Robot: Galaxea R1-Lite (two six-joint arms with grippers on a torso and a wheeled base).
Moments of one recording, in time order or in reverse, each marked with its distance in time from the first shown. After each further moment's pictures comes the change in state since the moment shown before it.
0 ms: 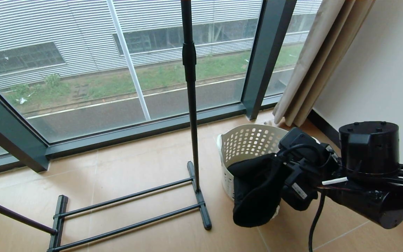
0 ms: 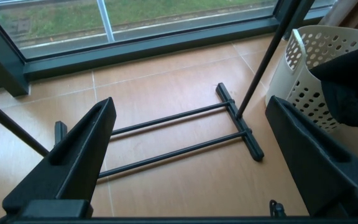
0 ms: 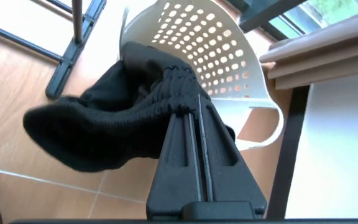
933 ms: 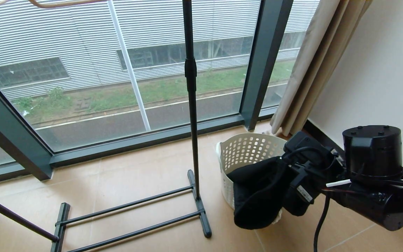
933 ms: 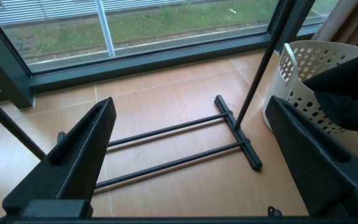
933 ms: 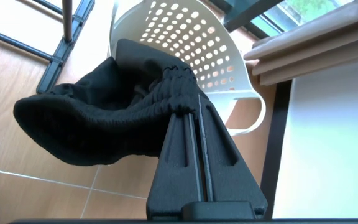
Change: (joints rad) left arm 0.000 0.000 0.001 0.000 0.000 0.000; right arm -0.034 -0.003 0.030 -0.003 0.006 0.003
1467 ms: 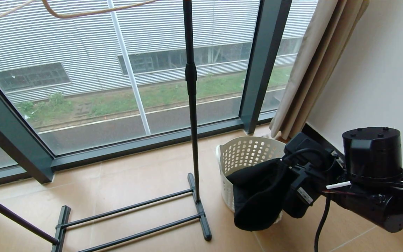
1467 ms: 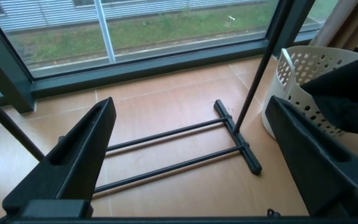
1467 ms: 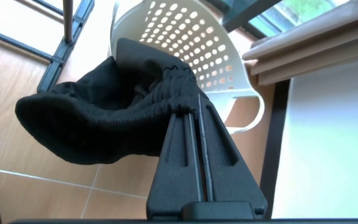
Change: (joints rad) left arm 0.000 0.000 0.000 0.000 0.000 0.000; right arm -0.001 0.000 0.010 0.001 0.003 0.008
